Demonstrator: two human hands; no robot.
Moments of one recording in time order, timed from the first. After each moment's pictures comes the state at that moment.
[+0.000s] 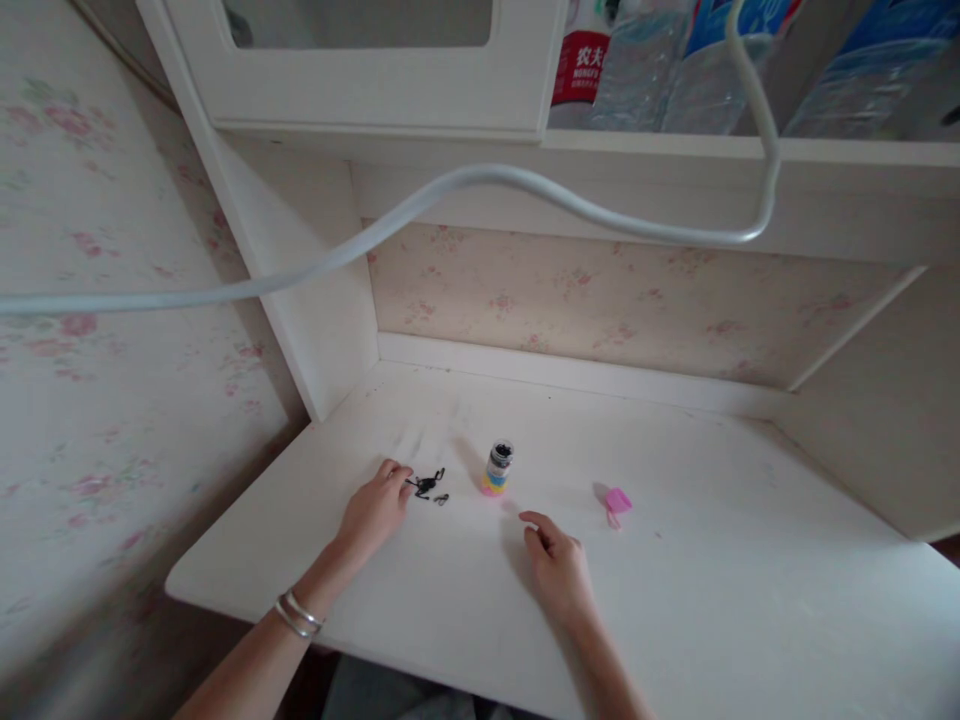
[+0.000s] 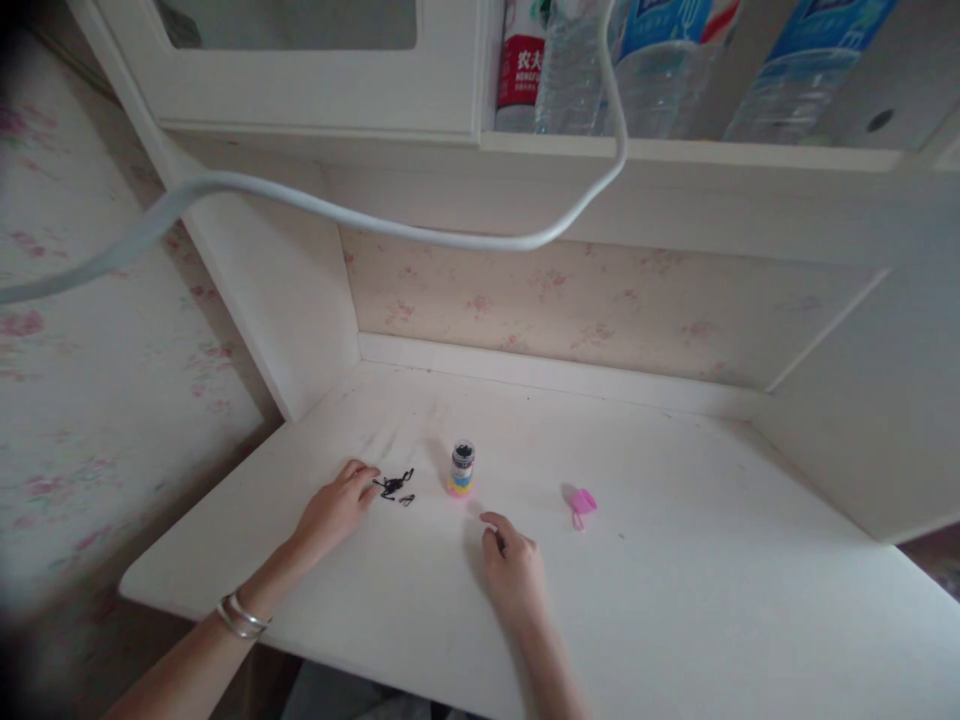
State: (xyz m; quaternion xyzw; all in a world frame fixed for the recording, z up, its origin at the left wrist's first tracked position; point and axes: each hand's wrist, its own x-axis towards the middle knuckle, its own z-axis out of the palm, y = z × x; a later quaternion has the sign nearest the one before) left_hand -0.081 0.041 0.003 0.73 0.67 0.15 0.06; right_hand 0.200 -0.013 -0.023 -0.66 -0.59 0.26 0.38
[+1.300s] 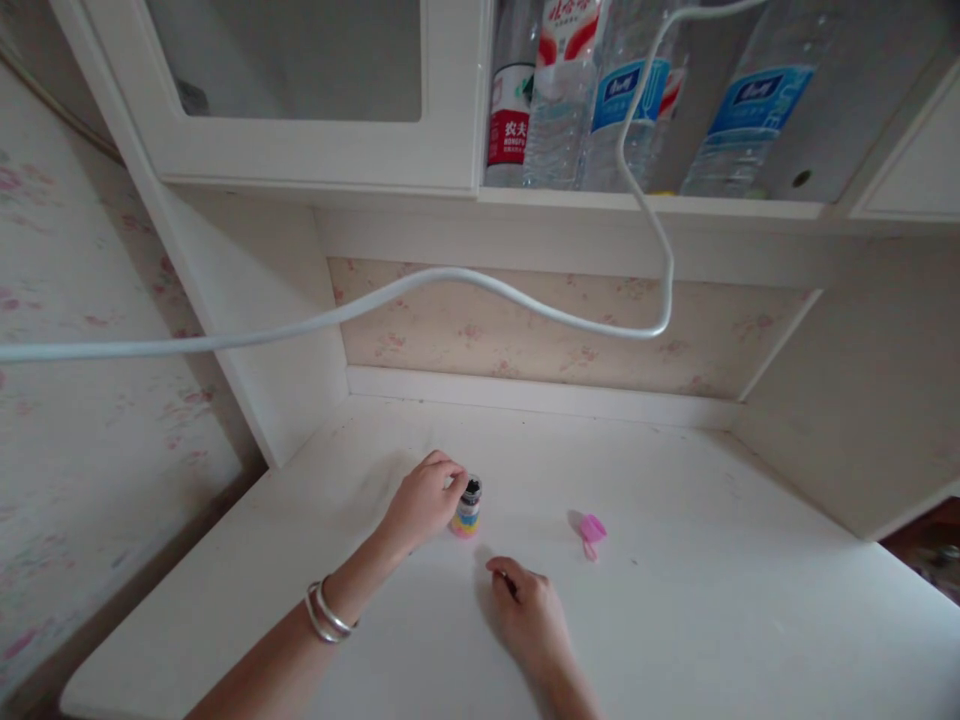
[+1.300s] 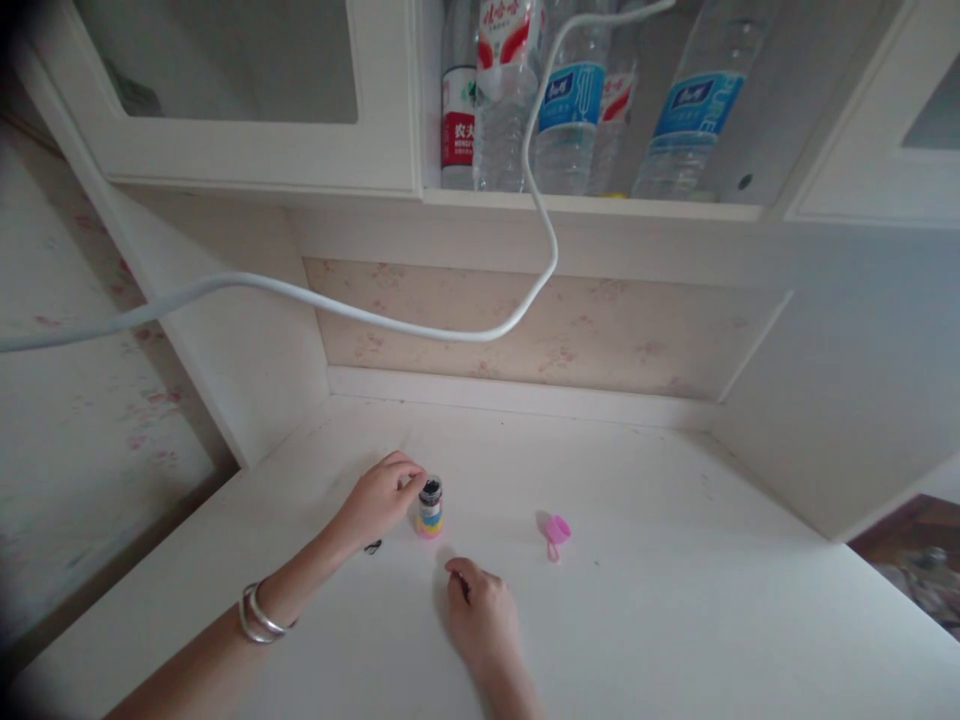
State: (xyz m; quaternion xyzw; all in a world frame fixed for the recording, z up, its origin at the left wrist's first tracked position) left_hand 0.030 0.078 0.093 0.78 0.51 0.32 0.17; right_hand 0.199 -0.014 -0.015 -0.64 -0.65 0.24 0.33
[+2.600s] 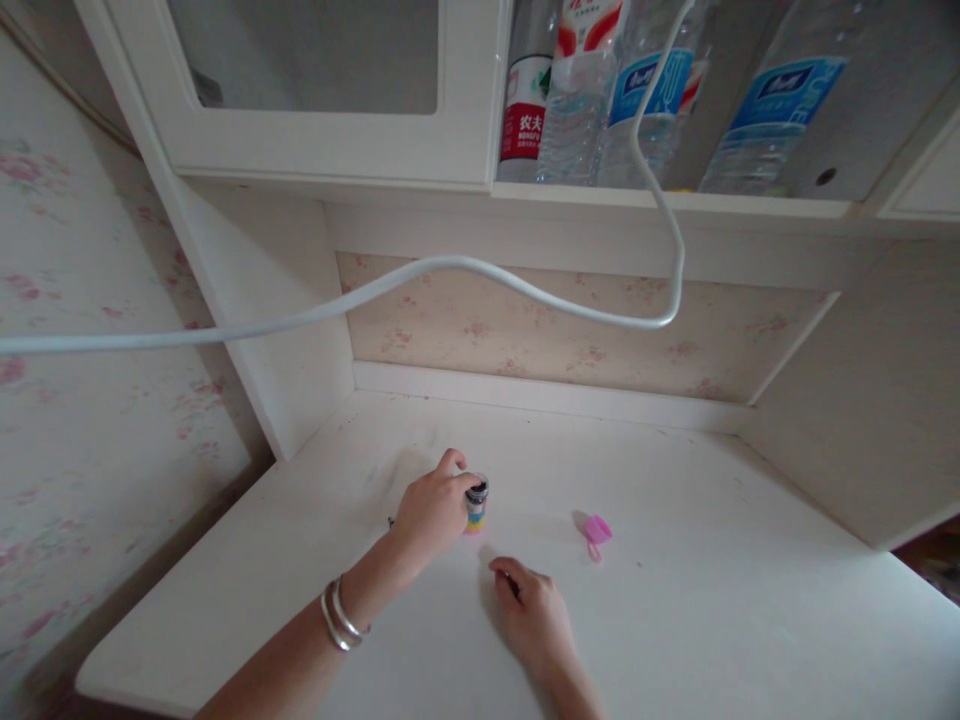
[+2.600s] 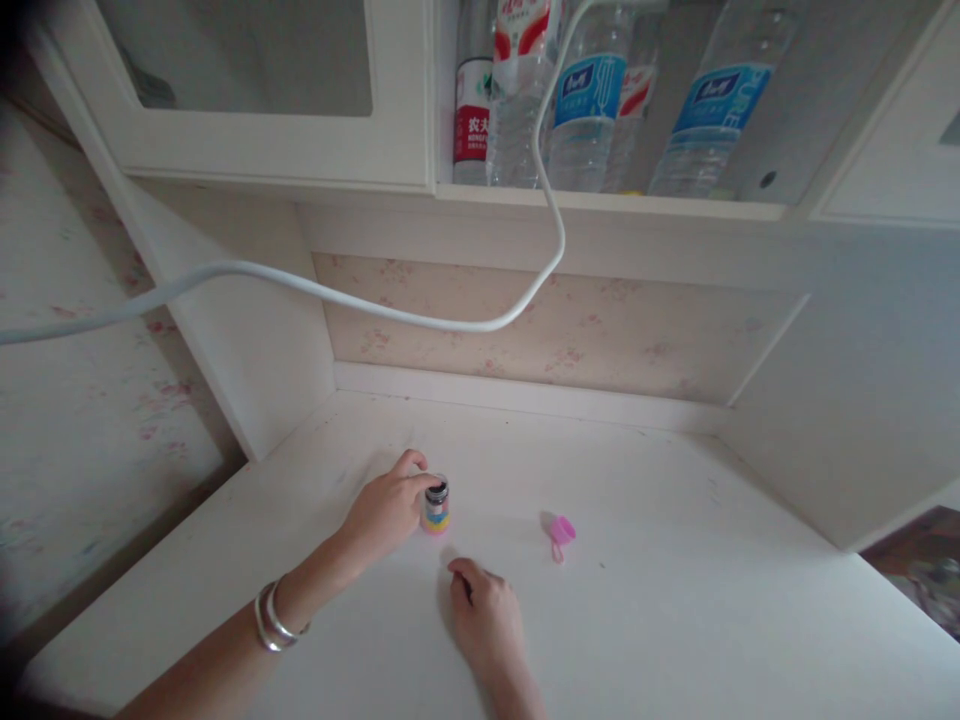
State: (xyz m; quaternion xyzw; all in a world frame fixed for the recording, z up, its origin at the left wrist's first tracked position) left_hand 0.035 0.058 0.093 0.82 0.54 0.17 0.05; right_hand 0.200 -0.014 -0.018 -0.65 -0.66 0.23 0.30
